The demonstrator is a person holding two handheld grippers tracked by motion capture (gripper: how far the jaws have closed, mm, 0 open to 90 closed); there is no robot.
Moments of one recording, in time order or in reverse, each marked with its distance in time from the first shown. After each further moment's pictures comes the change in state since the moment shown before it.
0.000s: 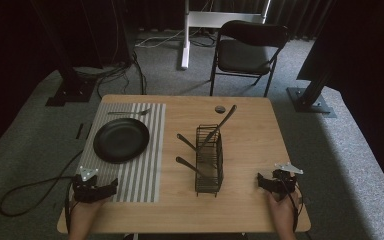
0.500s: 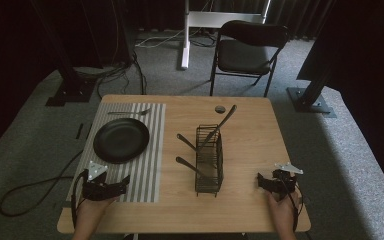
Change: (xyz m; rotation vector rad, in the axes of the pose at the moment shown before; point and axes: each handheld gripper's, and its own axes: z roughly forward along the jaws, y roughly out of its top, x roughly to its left) left arm -0.038 0.028 -0.030 -0.085 -0.142 0.075; right arm 0.000 0.000 0.000 0.000 0.000 0.001
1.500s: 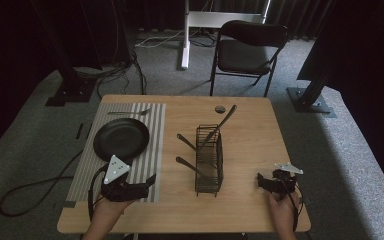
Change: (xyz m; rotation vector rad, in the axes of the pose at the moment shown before) left arm -0.076 0.046 -0.035 -0.142 -0.216 0.159; right arm 0.000 0.000 0.000 0.000 0.000 0.000
